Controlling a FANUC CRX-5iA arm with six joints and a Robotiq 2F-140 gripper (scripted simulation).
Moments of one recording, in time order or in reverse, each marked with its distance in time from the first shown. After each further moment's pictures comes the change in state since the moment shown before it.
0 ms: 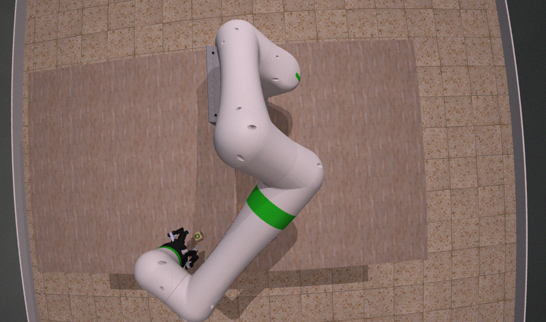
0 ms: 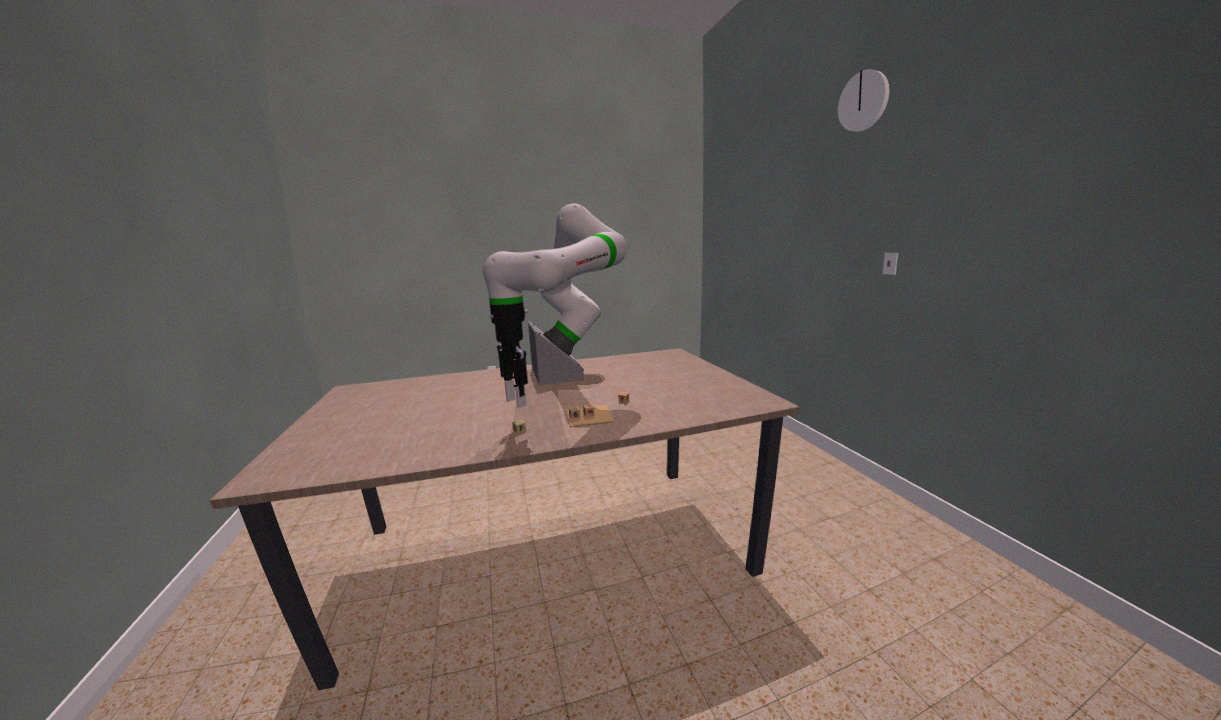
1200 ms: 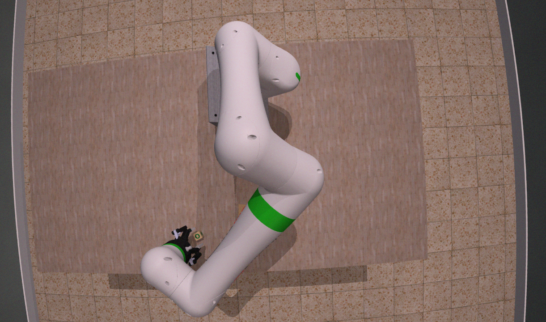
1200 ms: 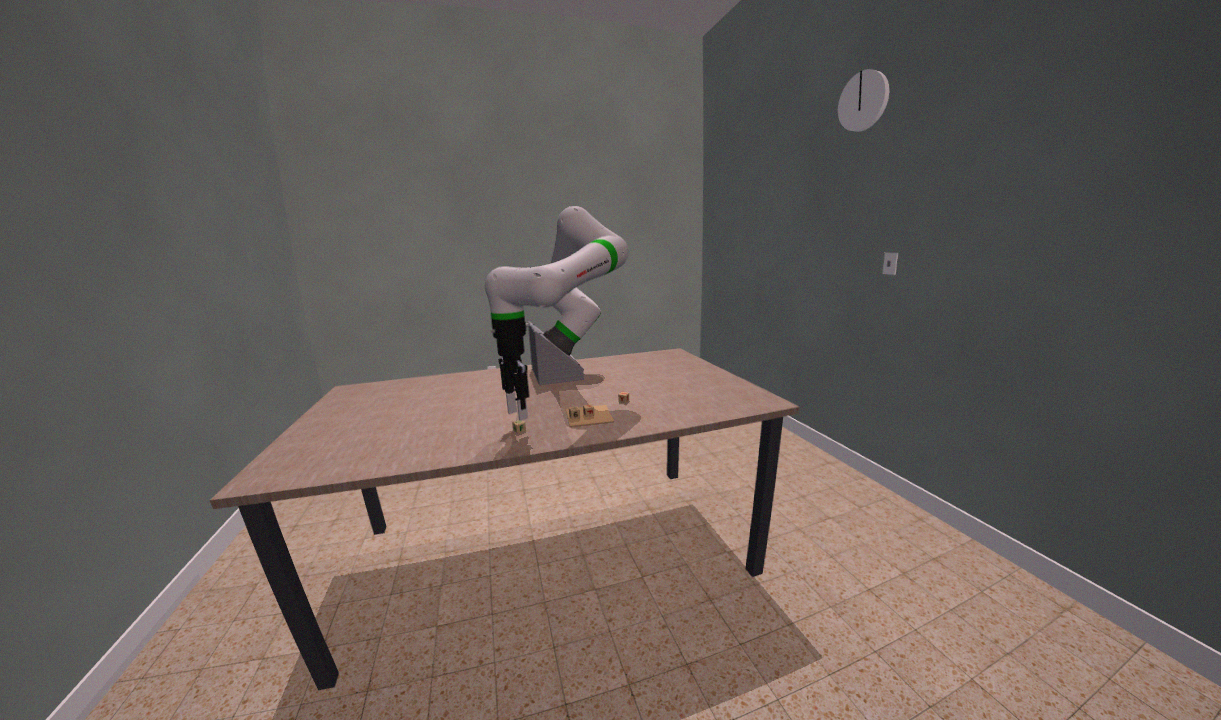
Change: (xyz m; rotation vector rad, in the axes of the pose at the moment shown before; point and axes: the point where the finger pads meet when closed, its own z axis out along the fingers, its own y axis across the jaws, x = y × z) arm 0.000 -0.001 0.041 0.000 0.000 0.000
